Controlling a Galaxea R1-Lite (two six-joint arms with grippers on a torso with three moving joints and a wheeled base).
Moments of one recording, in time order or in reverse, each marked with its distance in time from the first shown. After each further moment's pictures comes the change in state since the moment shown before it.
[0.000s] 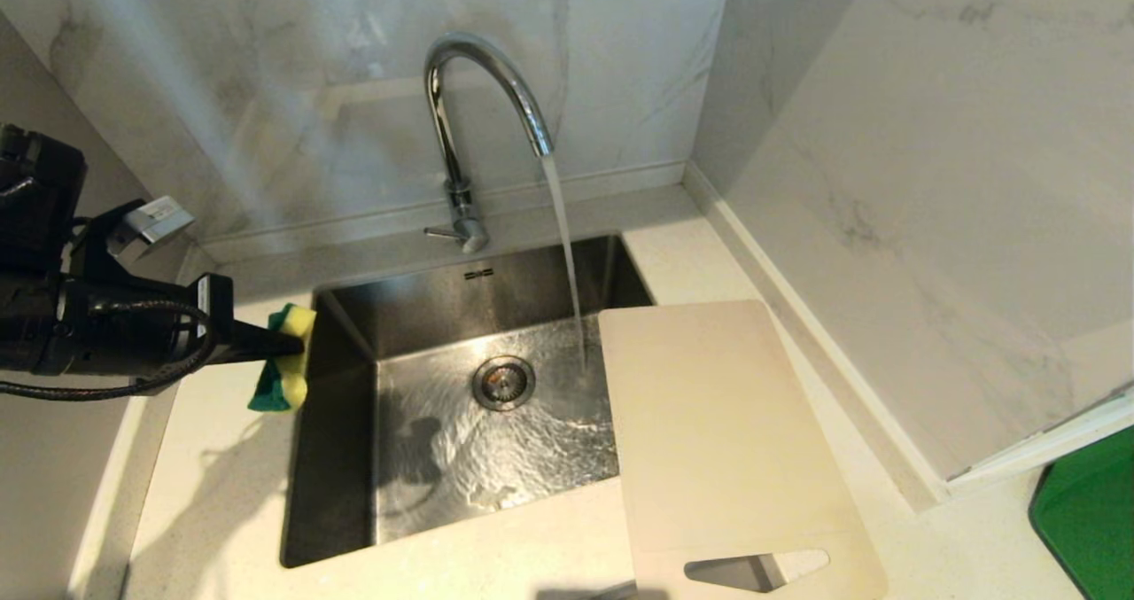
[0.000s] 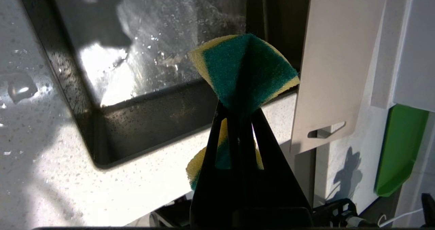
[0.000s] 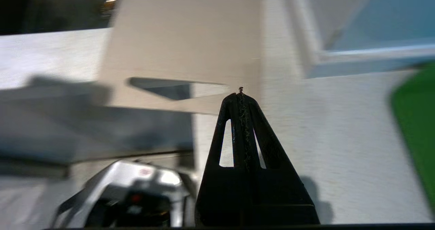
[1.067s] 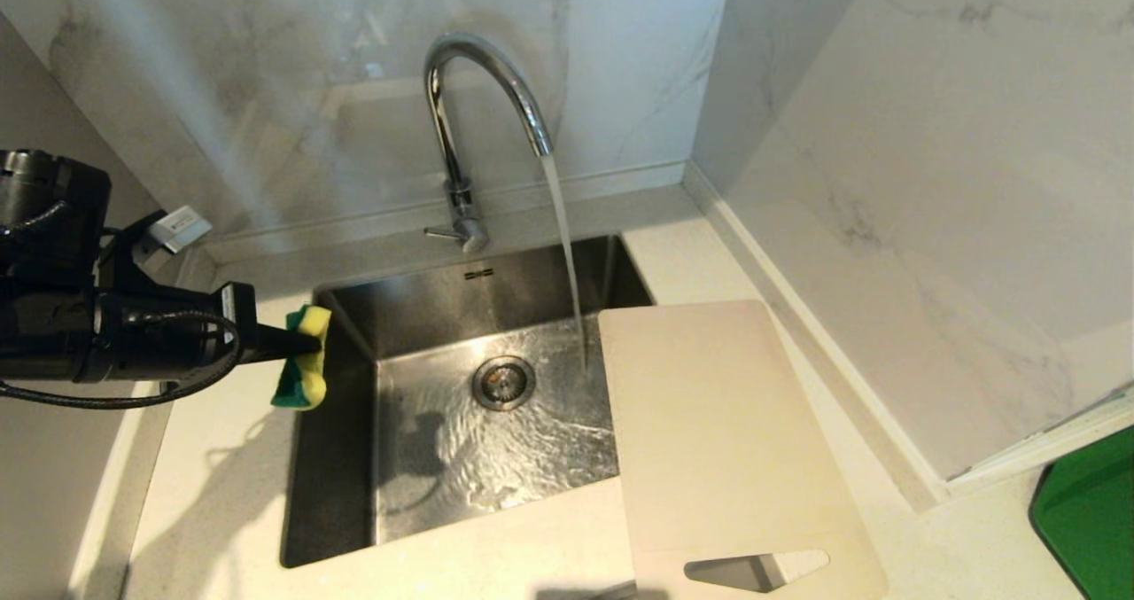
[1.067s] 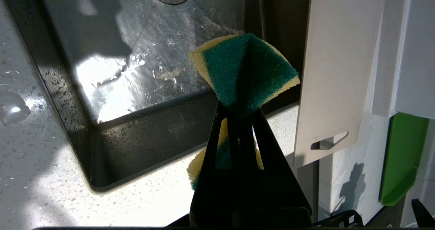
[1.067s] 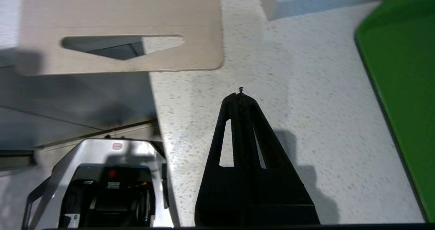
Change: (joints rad) left arm 0.003 0.029 0.075 -0.154 -0.006 0.002; right arm -0.021 0.005 0.028 0.110 -0.197 -0.002
